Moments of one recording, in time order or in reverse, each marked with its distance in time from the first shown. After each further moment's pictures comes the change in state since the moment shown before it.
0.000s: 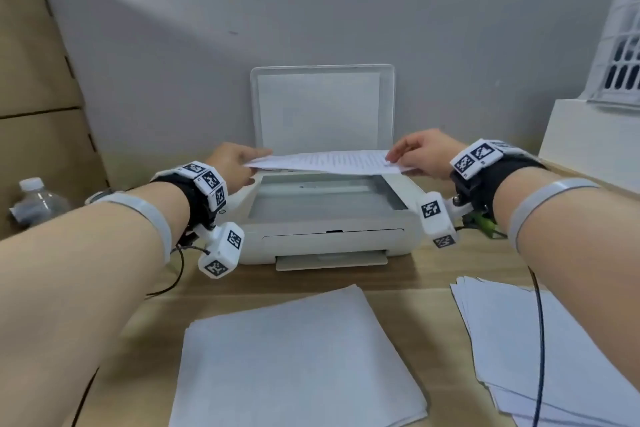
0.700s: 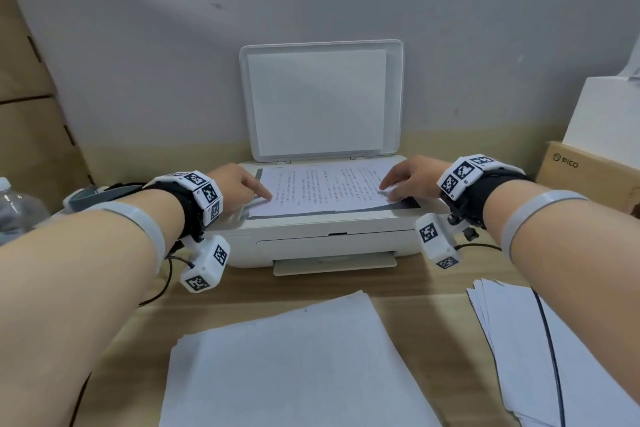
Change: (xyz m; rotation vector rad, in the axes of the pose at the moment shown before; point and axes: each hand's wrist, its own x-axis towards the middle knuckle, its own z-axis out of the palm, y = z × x) left_hand 0.030 -0.031 0.029 0.280 -0.240 -0.235; right_hand 0.043 0.040 0.035 -0.502 -0.247 0.046
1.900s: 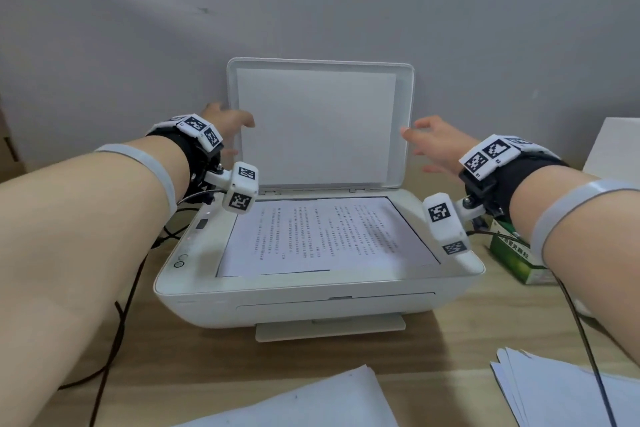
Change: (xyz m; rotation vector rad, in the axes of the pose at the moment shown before) left_hand 0.161 0.035 -0.070 -0.782 0.285 -0.085; right_hand 0.084 -0.013 -0.069 0.540 0.387 0.129
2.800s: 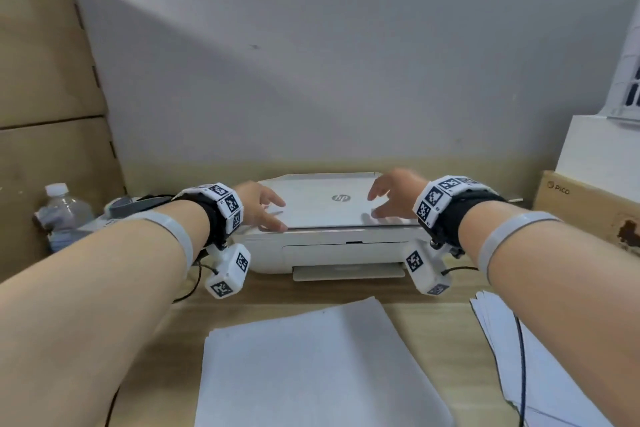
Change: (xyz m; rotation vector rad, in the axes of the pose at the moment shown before) left_hand -0.186 -0.065 -0.058 0.936 -0.393 0.217; right_hand -0.156 -0.007 0.044 -0.820 -0.245 -0.348
